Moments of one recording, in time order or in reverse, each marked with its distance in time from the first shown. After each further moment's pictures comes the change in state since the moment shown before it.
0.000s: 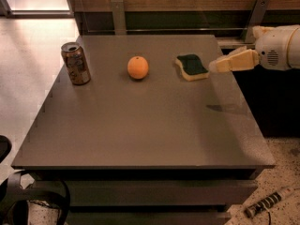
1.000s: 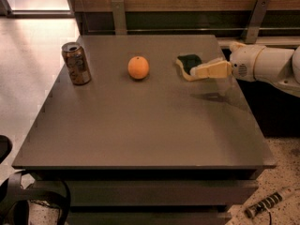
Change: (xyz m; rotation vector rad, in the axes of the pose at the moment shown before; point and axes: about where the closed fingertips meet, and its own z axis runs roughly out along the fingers) arm 0.030 0.002 0.075 -0.051 -0.103 0.097
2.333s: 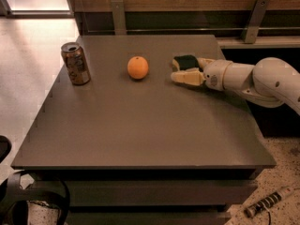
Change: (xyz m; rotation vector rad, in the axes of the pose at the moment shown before) arm 0.040 0.022 0.084 -0.096 -0.037 0.088
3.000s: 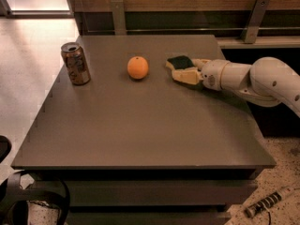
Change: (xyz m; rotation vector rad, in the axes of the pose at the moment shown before) arm 0.000 0.003 0.004 -0.008 0.000 0.000
